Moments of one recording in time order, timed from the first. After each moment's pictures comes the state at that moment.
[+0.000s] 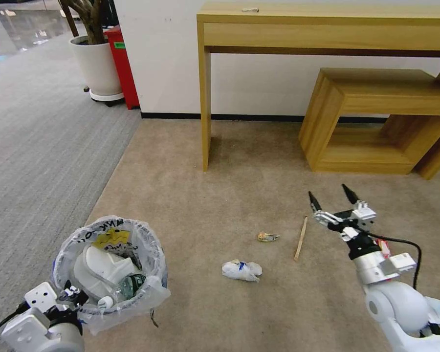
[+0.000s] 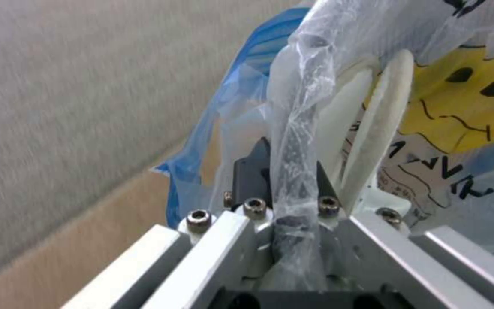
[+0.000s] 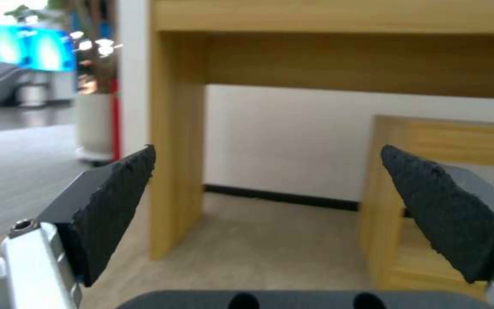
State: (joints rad) left arm 1.82 -1.59 -0.71 -2.50 -0.43 0.48 -0.64; right arm -1.45 1.12 0.69 1.97 0.46 0.25 -0.11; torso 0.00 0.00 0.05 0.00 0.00
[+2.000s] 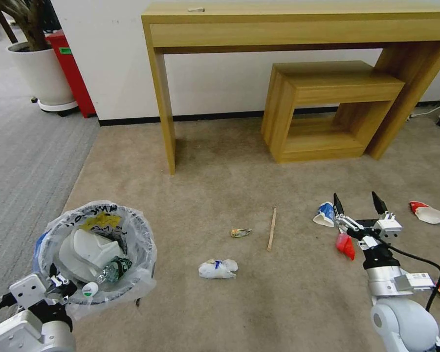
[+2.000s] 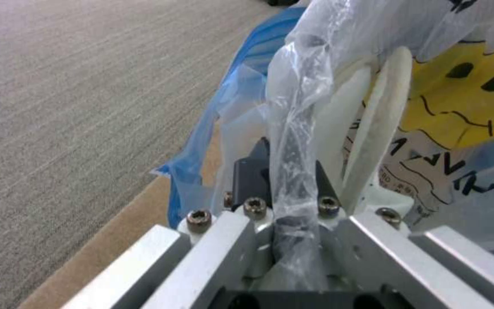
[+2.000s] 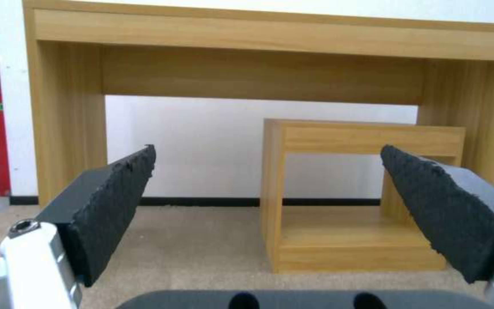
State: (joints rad) left arm 1.85 -1.57 -0.72 -2.50 -0.32 0.37 -0.54; right arm -1.49 1.24 0.75 1.98 0.40 0.30 -0.13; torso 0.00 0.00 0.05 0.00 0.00
